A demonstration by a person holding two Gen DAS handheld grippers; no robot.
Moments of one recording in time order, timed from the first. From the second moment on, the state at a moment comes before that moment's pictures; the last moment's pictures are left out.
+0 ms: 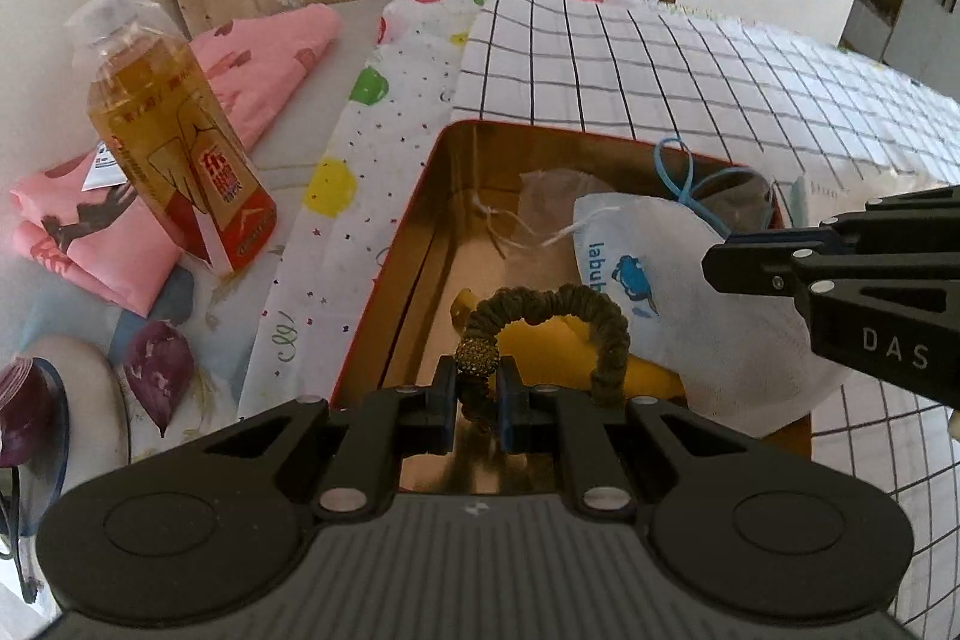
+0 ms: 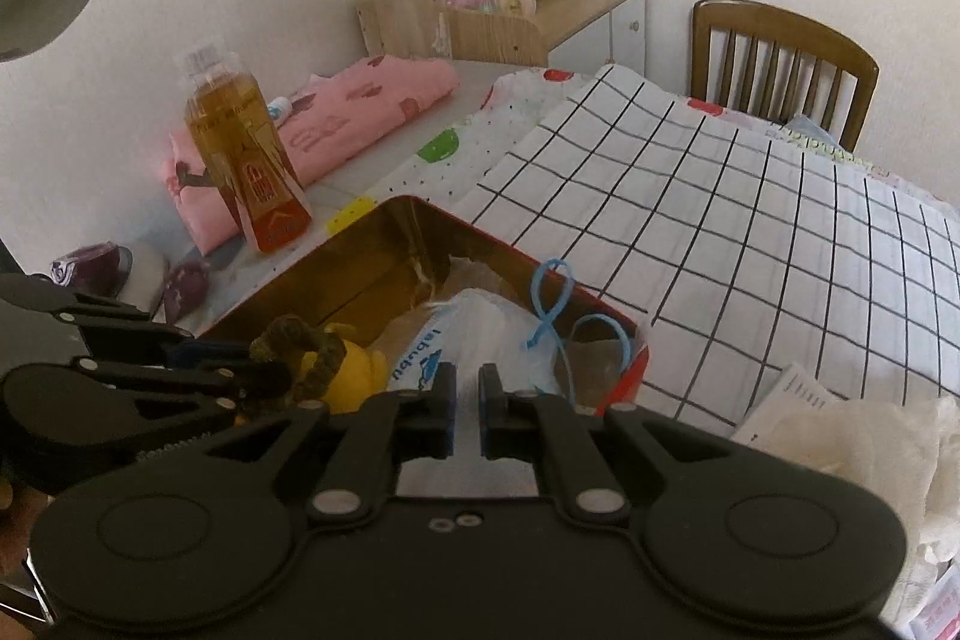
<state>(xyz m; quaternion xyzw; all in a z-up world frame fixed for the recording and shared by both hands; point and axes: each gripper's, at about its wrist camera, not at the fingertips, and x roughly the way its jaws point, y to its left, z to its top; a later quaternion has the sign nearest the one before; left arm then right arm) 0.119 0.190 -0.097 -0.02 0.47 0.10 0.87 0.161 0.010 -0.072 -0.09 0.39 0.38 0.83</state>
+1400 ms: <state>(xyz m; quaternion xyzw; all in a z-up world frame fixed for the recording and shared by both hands) 0.065 0.139 -0.033 -0.03 0.38 0.04 0.92 0.090 -0.086 -0.004 -0.08 0.30 0.38 0.87</state>
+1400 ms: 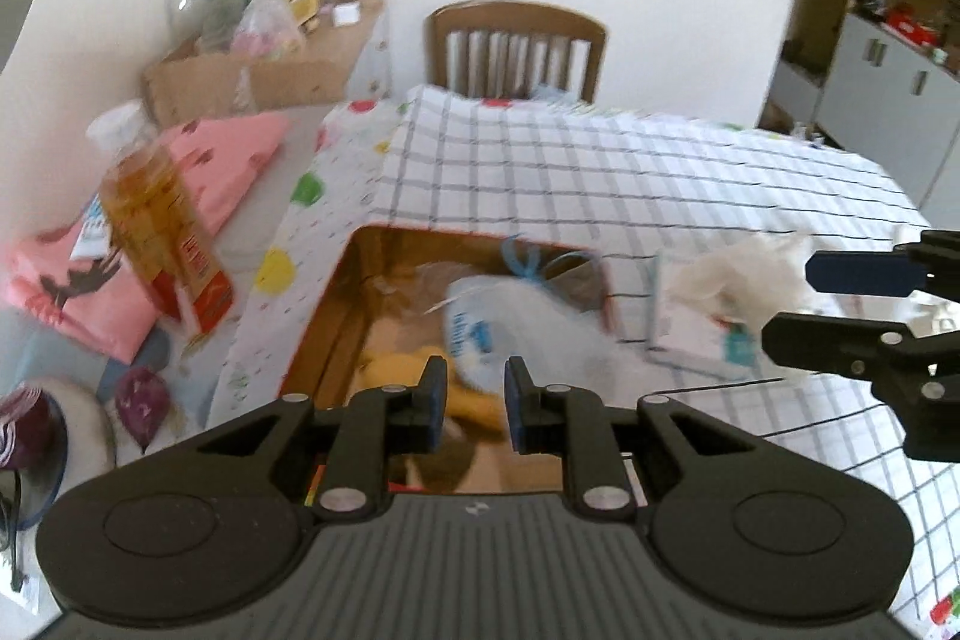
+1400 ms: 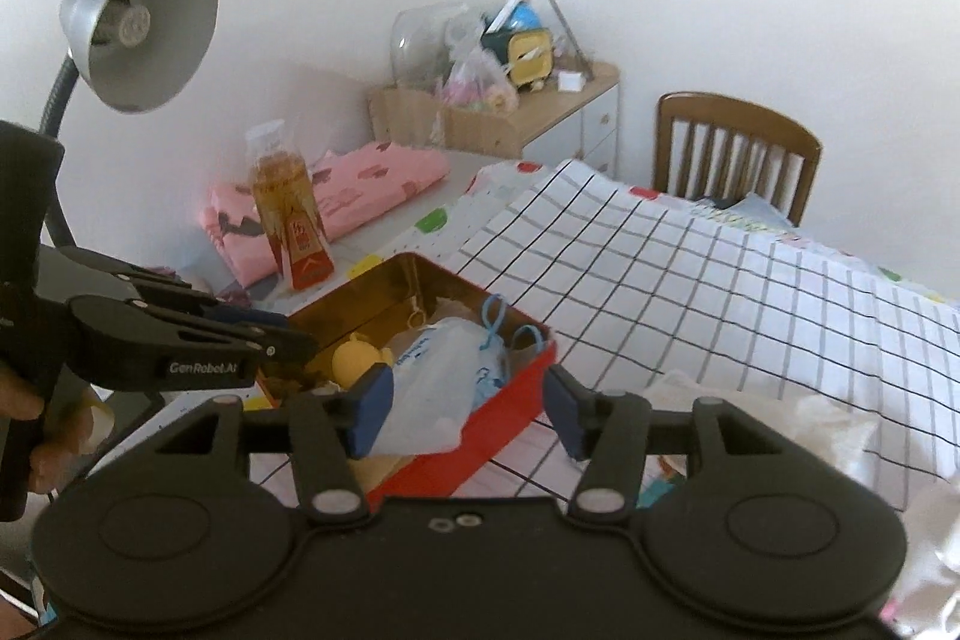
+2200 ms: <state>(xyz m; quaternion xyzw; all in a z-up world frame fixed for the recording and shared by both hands) 0.091 0.005 -0.028 0.00 0.35 -0.10 0.93 0.060 -0.229 -0.002 -0.01 0.29 0.25 0.92</state>
